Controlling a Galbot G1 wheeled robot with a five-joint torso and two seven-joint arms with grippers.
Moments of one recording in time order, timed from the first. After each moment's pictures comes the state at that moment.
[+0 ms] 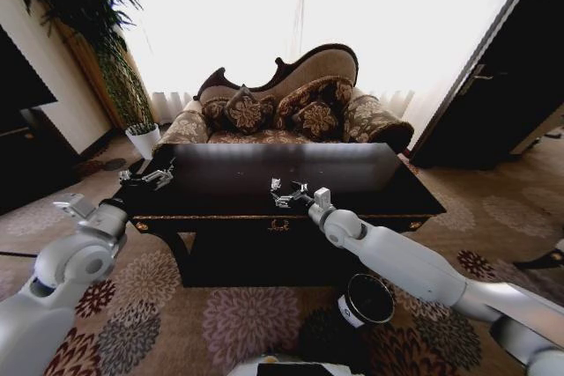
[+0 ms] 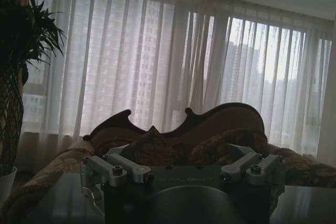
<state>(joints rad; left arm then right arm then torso) 1.34 -0.71 -0.81 -2.18 -1.05 0.16 -0.16 -0.36 0.82 -0.53 1.73 0.92 -0.17 0.24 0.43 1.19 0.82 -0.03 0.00</state>
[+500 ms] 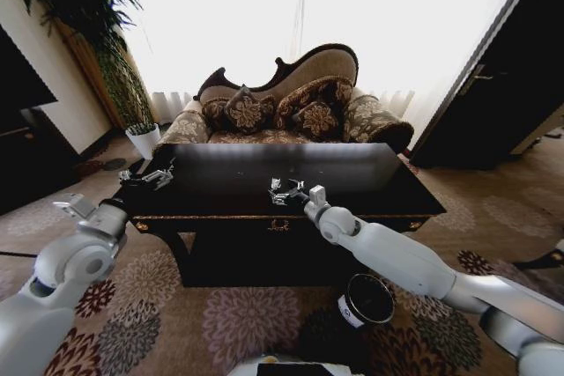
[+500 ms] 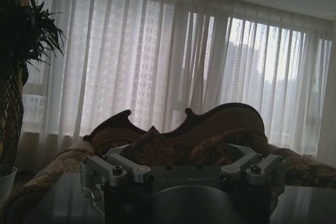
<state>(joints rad) 1.34 -0.71 -0.81 -2.18 -1.05 0.16 -0.16 -0.34 0.85 -0.56 1.69 0.92 -0.16 0.25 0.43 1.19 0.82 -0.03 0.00</state>
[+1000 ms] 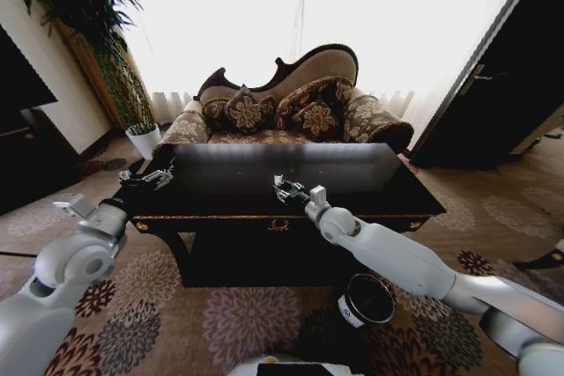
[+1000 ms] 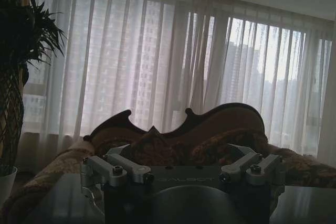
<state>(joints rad) 1.34 -0.71 -0.81 -2.18 -1.05 0.16 -0.16 -0.35 0.84 -0.55 1.69 0.91 -0.15 0.25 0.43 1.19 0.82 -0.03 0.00</state>
